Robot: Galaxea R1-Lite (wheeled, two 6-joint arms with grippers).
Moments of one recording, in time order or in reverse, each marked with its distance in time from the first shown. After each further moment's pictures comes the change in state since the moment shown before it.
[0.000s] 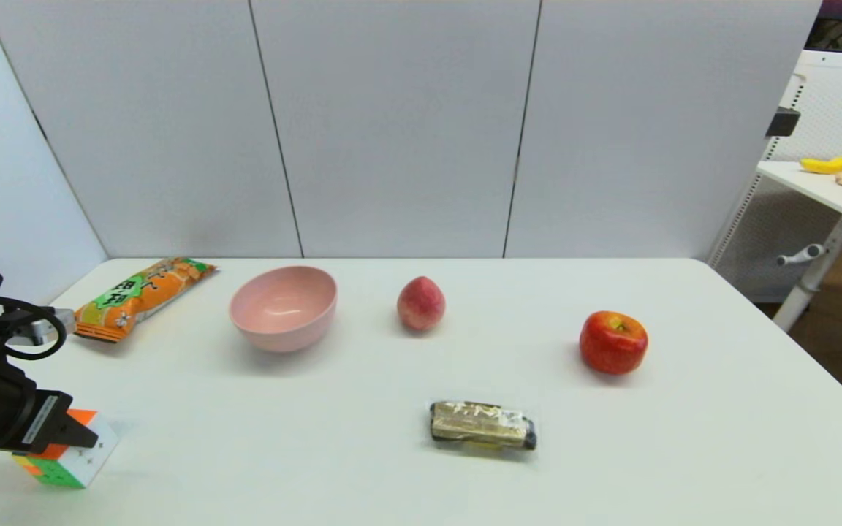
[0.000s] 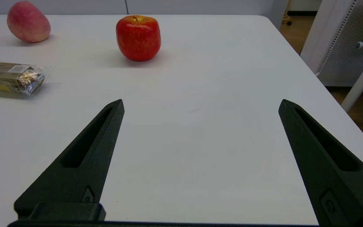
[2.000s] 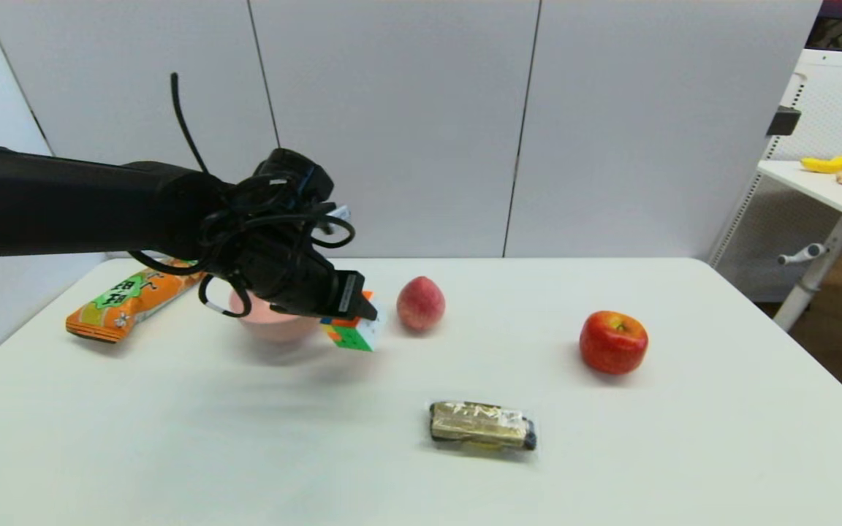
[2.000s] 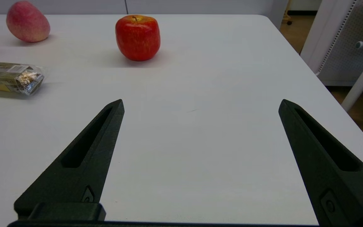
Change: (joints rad) left arm -0.795 0.378 -0.607 -0.109 0.011 -0.538; right arm 0.000 0.000 0.000 0.000 0.000 0.000
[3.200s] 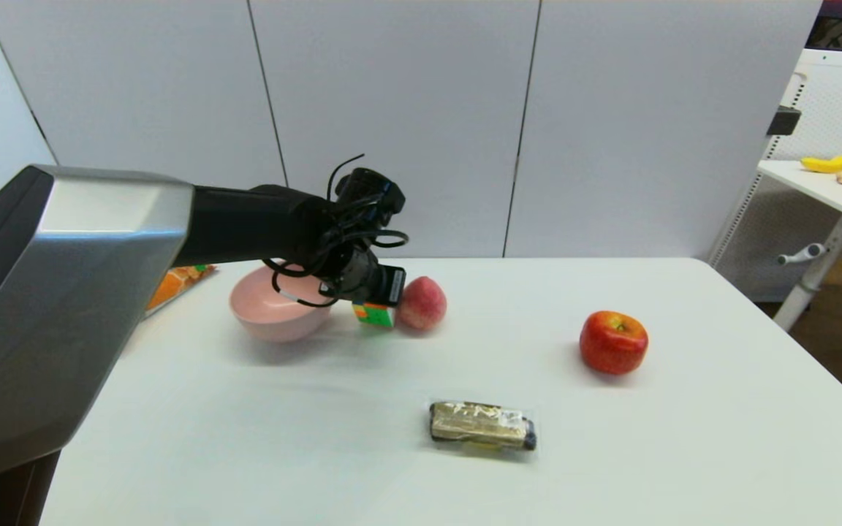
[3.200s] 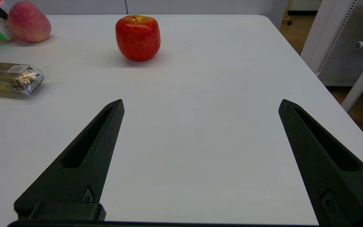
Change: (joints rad) left arm -0.071 0.276 -0.305 -0.001 0.314 -0.025; right arm 0.000 0.000 0.000 0.000 0.000 0.000
